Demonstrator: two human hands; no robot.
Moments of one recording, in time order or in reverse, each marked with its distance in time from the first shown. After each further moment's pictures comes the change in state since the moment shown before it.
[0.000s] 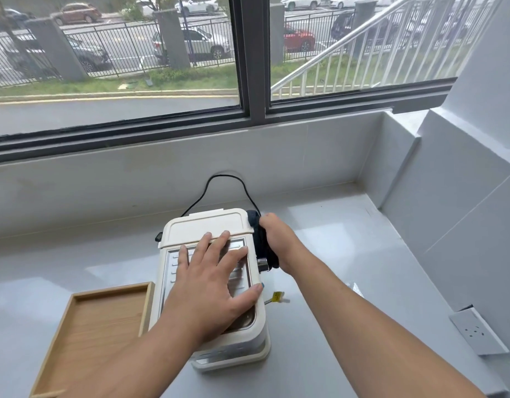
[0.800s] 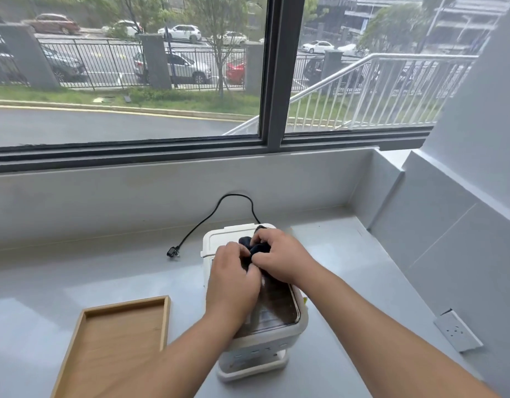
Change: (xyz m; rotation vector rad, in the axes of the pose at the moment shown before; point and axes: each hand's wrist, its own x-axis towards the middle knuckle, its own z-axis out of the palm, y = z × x) left_hand 0.001 -0.029 -0.027 -0.757 0.251 -0.181; right_hand -0.069 -0.038 0.072 -0.864 0.093 -0.407
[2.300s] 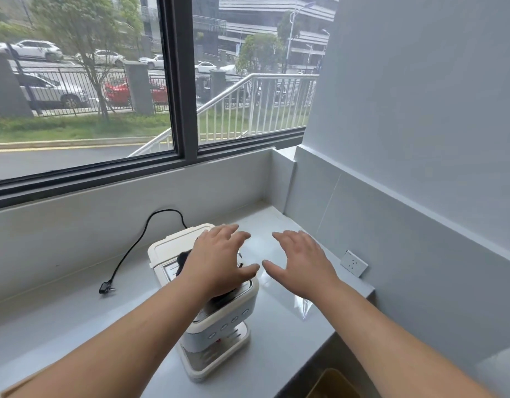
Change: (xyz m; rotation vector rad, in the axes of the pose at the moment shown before) left_hand 0.000 0.054 -0.026 0.595 -0.477 0.739; right_hand -0.172 0.012 -0.027 -0.504 0.380 0.364
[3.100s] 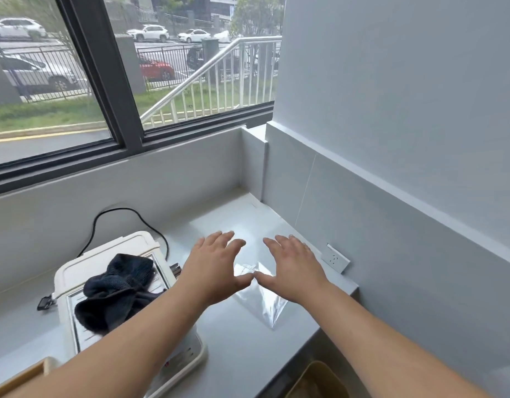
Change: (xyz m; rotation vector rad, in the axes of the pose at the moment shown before) left_hand 0.106 0.086 0.101 0.066 -0.165 -0.028; right_hand 0.058 0.153 0.035 -0.058 -0.176 0.031
